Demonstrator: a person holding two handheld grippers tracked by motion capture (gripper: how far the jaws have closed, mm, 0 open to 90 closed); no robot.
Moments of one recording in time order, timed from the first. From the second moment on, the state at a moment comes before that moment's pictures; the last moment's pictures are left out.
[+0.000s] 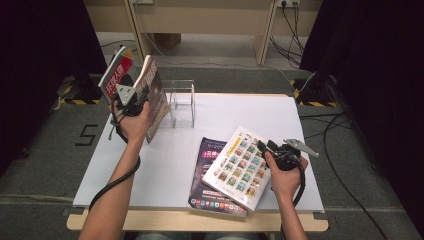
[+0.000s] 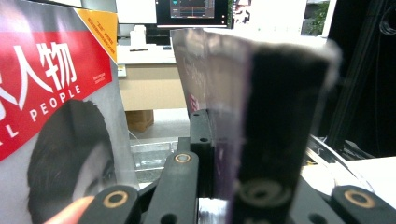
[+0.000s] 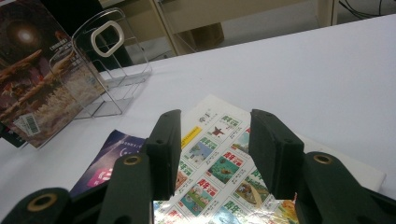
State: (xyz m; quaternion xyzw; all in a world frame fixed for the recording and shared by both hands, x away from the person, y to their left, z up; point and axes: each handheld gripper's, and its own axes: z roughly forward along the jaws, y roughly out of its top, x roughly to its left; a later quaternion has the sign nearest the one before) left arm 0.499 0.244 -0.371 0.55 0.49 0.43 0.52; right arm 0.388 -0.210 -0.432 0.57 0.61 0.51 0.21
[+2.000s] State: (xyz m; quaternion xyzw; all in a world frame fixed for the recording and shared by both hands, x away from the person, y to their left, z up) left arm 0.519 0.251 -0.375 0.50 0.51 0.46 0.53; right arm 0.389 -0.209 -0.434 0.57 0.61 0.51 0.21
